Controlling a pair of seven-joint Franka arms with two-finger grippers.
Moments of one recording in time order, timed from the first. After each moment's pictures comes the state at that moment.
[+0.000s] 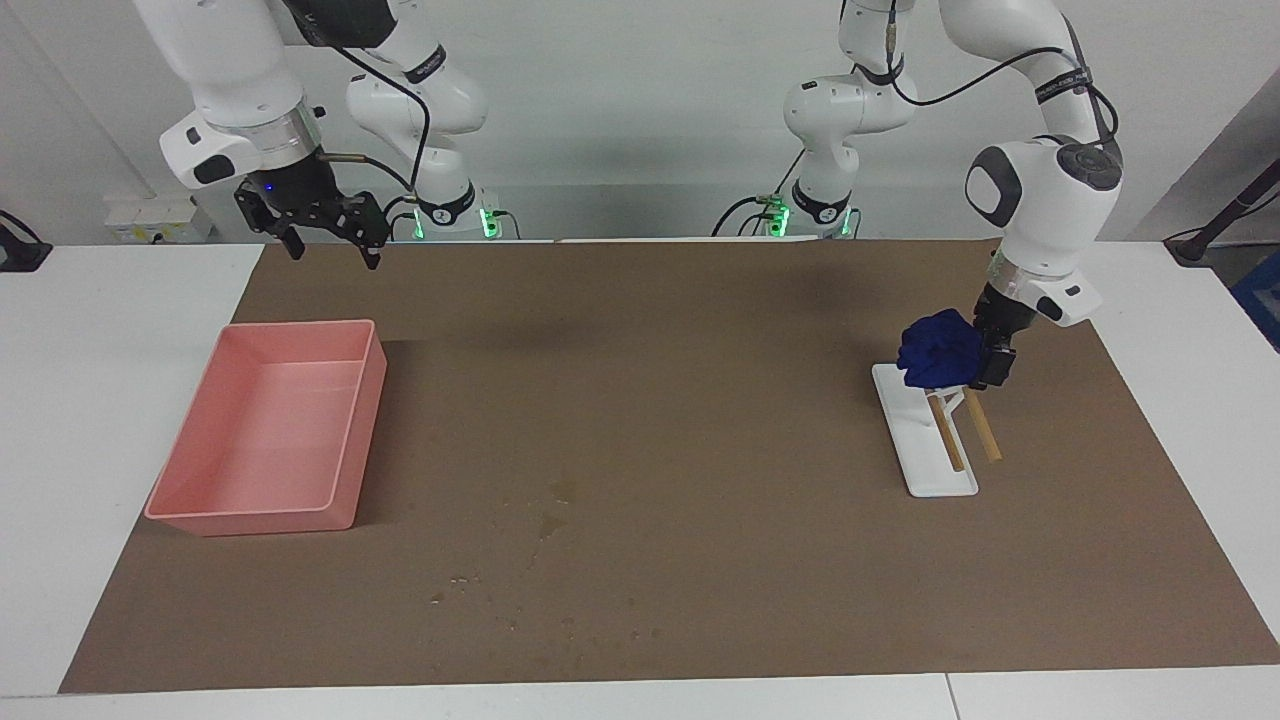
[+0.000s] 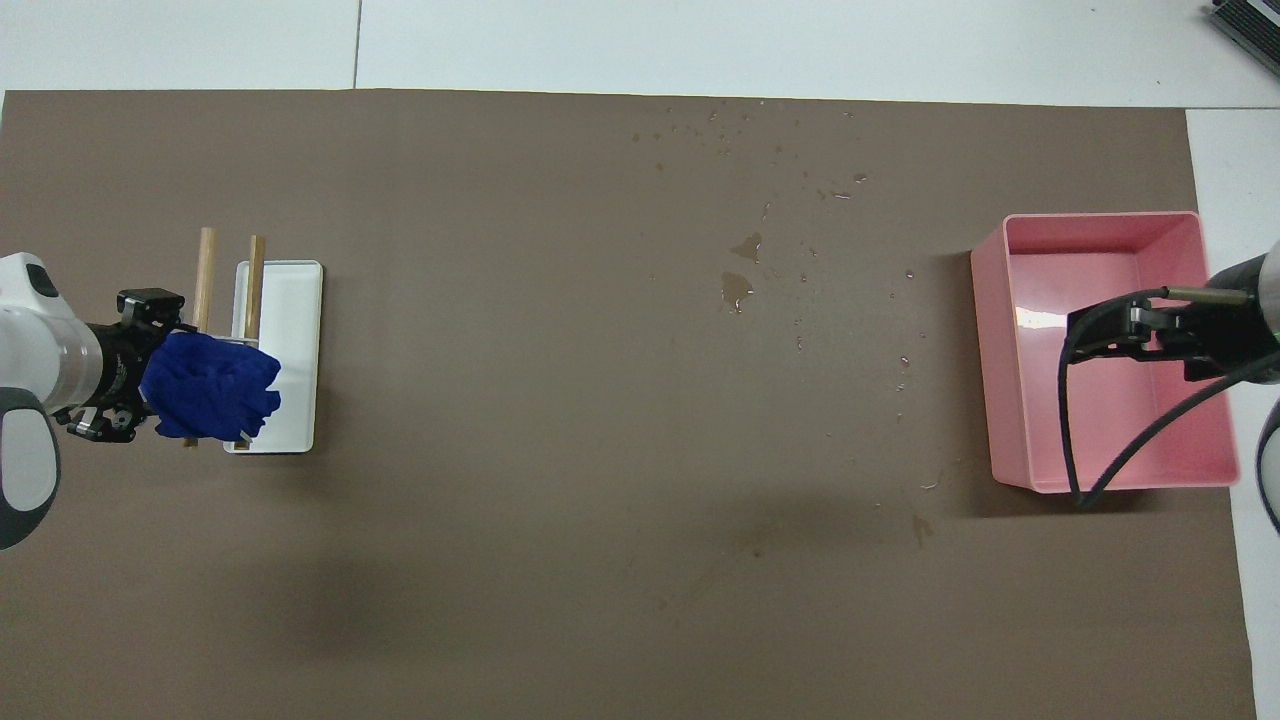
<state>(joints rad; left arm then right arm) 0.07 -0.05 0.00 -2.21 0.01 2.30 -1.10 -0.05 -0.06 0.10 -1.63 -0.02 1.53 0.23</state>
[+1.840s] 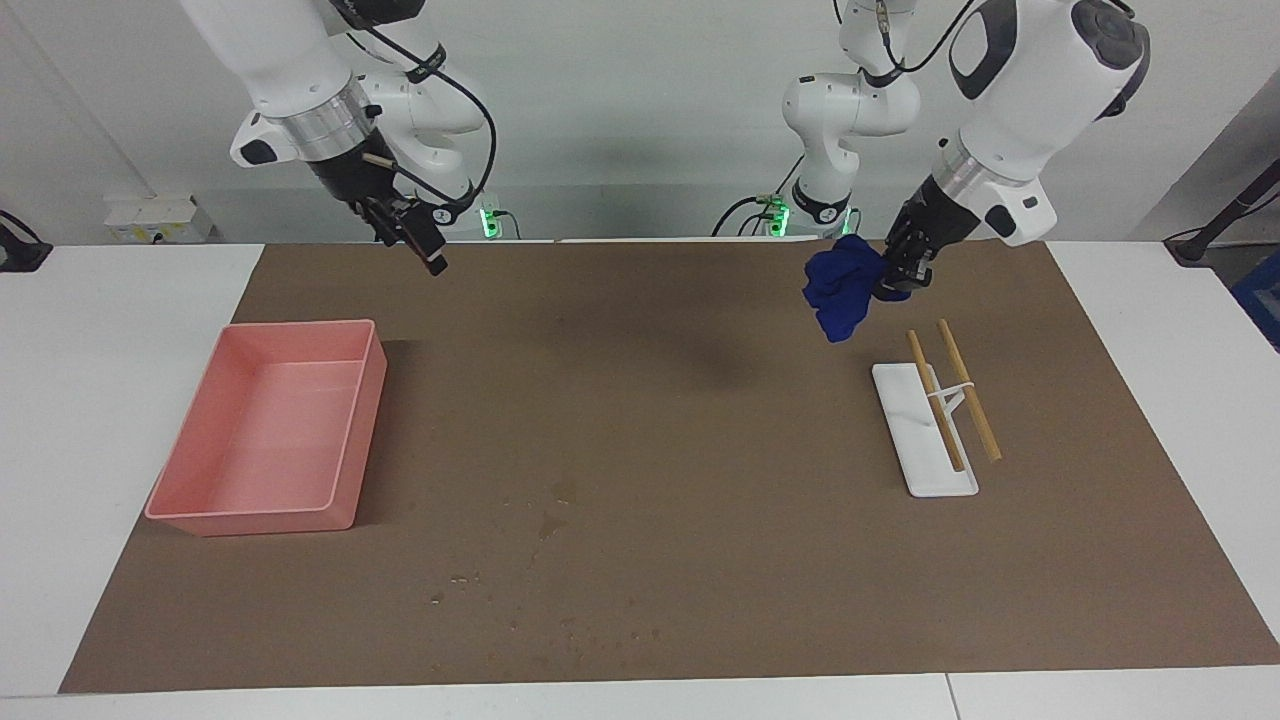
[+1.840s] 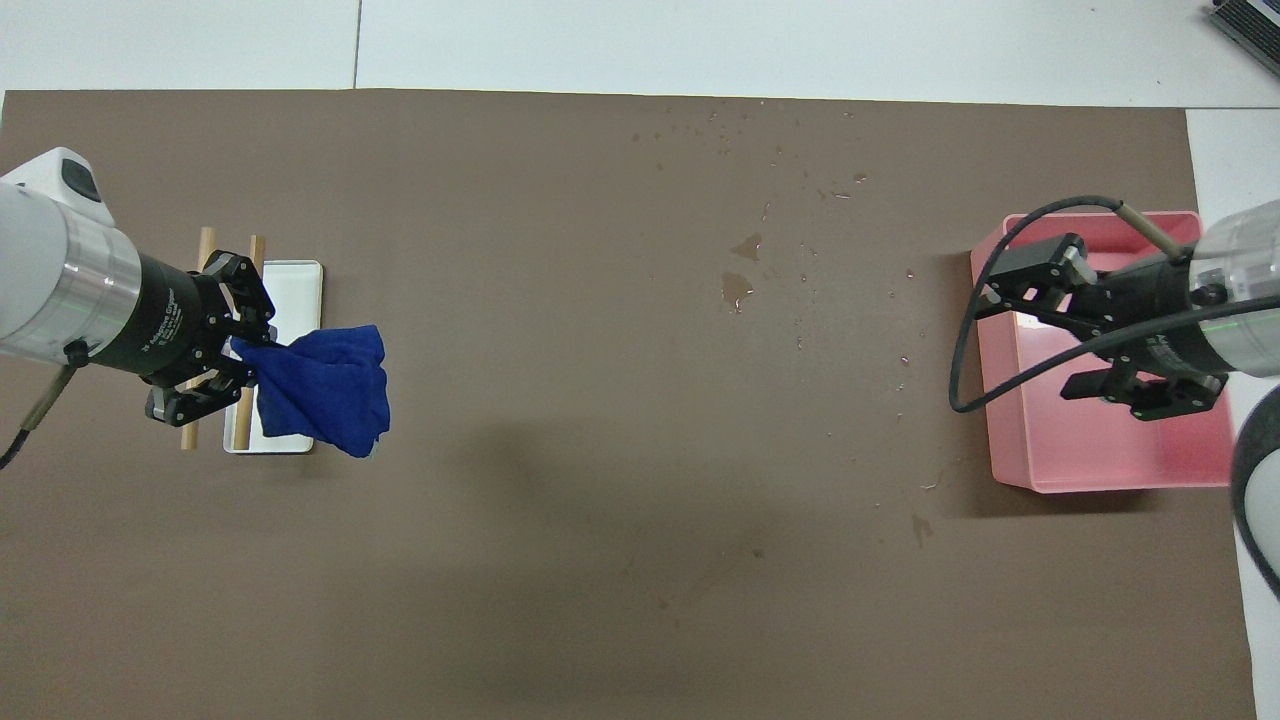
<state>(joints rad) -0.14 -0.06 -0.09 -1.68 -0.26 1.63 -1.54 0.00 -0.06 0.16 -1.62 0.24 1.62 1.02</state>
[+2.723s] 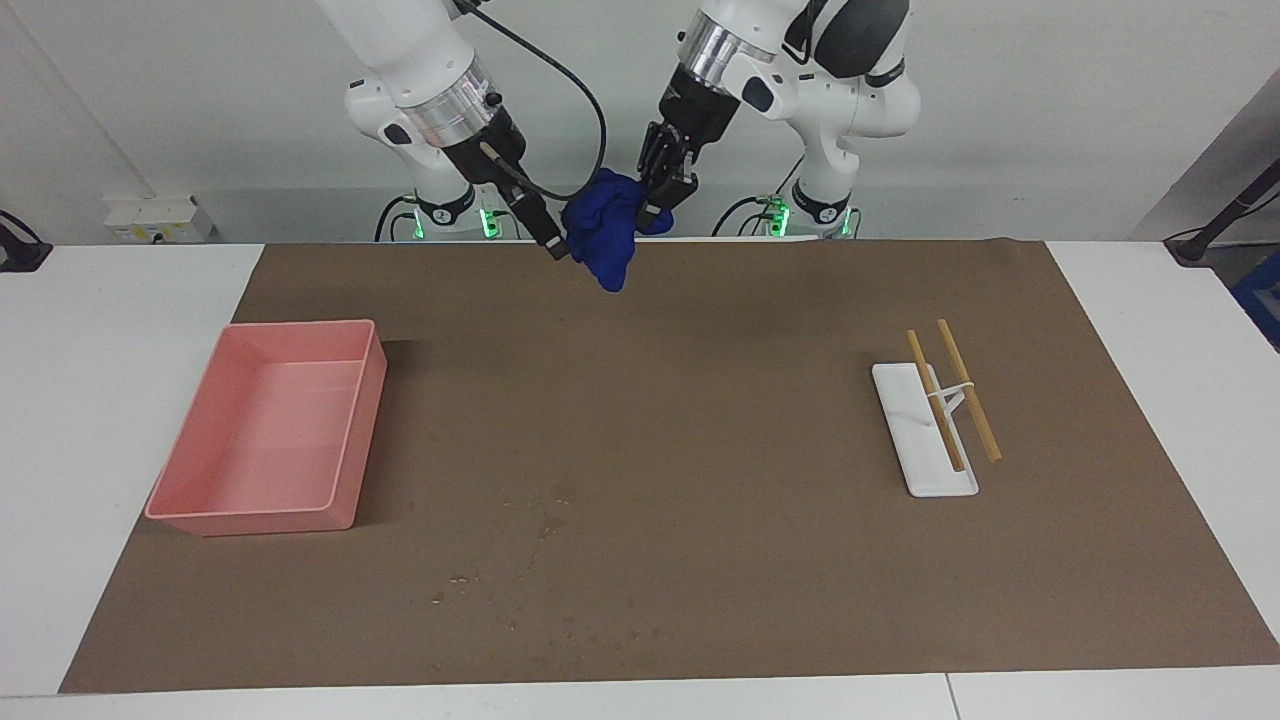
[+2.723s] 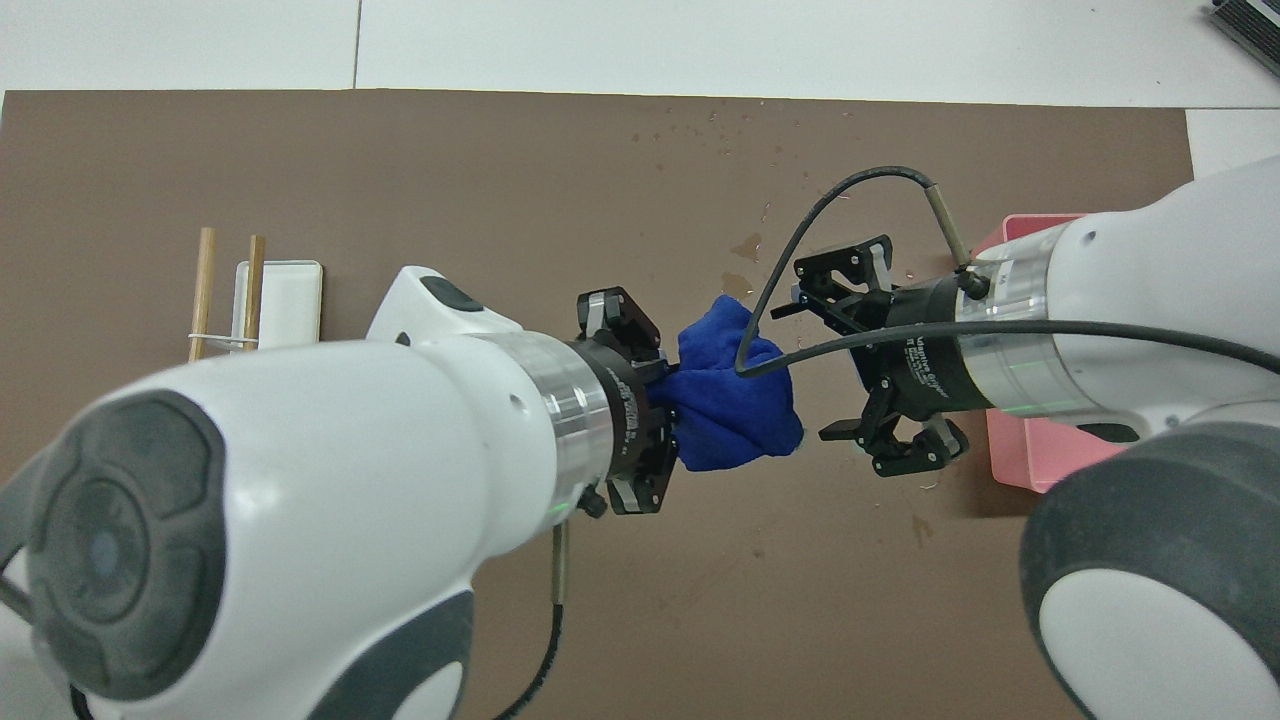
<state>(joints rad) -0.26 -0.05 -0.46 -1.65 -0.27 2.07 -2.27 0.17 -0.04 0.16 -1.64 0.40 1.74 1.45</state>
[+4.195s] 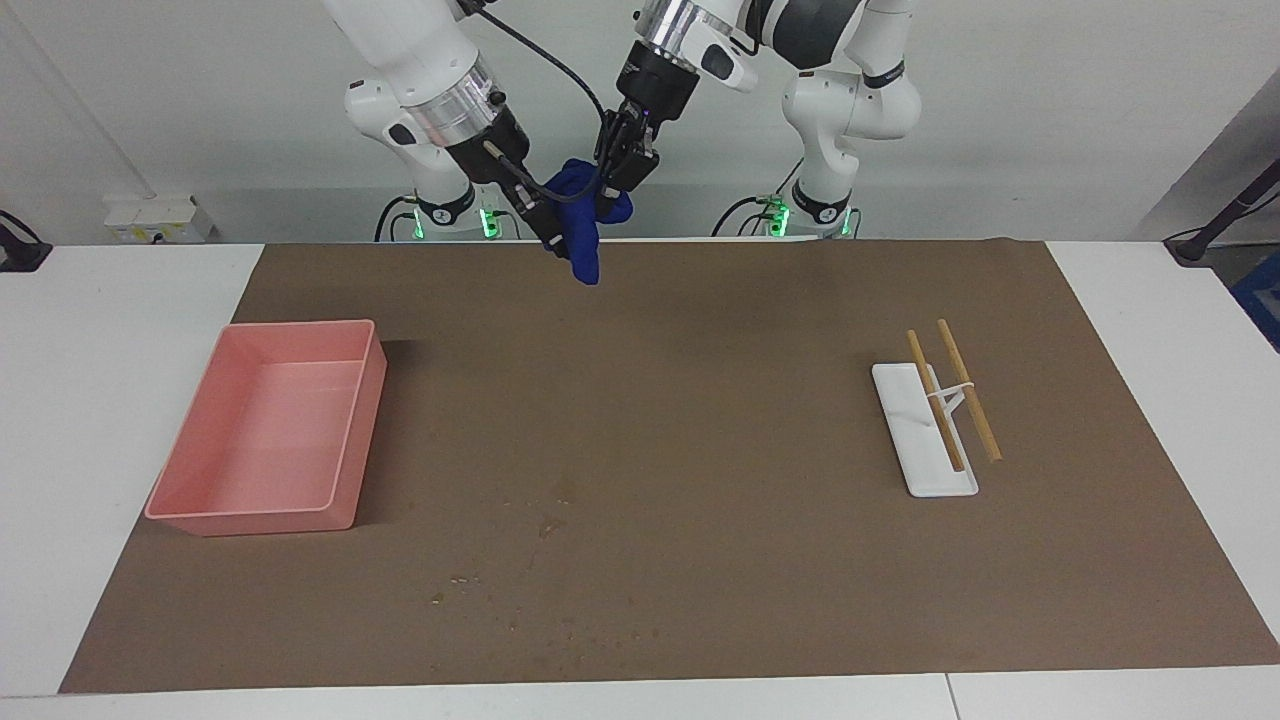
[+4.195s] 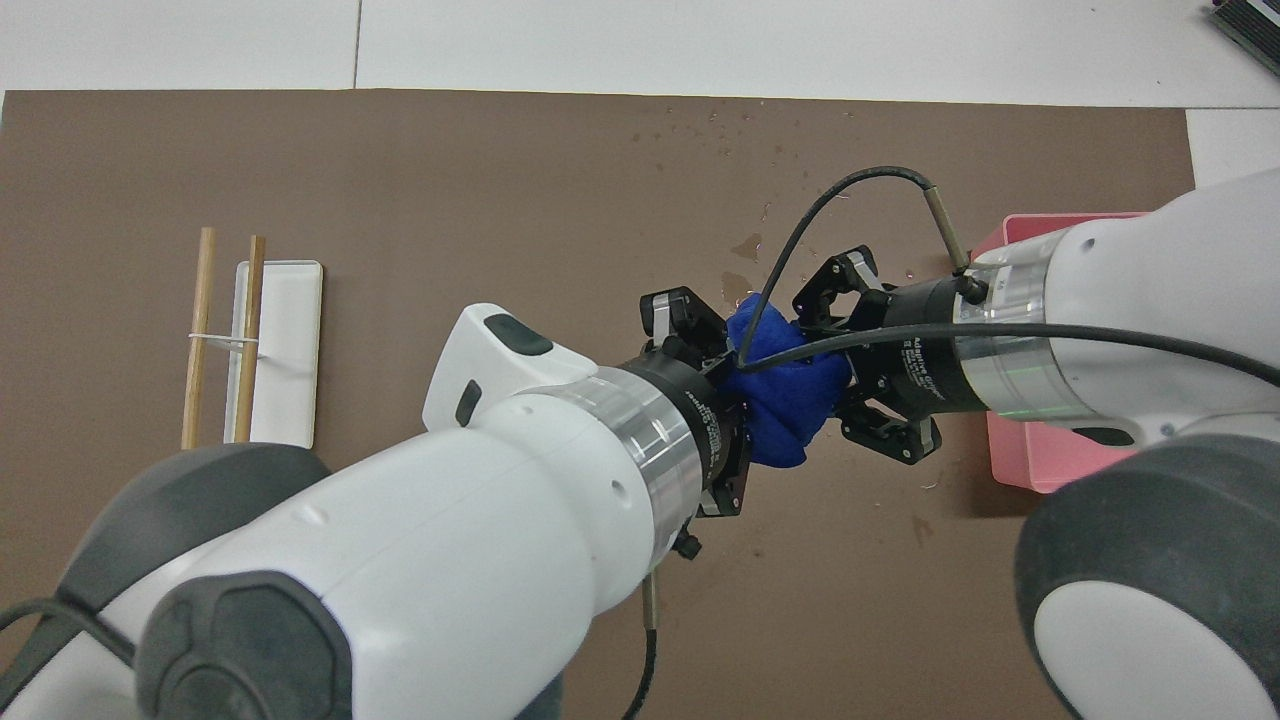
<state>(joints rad) -0.32 -0.04 -0.45 -1.65 -0.18 2.23 -2.40 0.18 -0.05 0.16 -1.65 0.40 1.77 1.42</state>
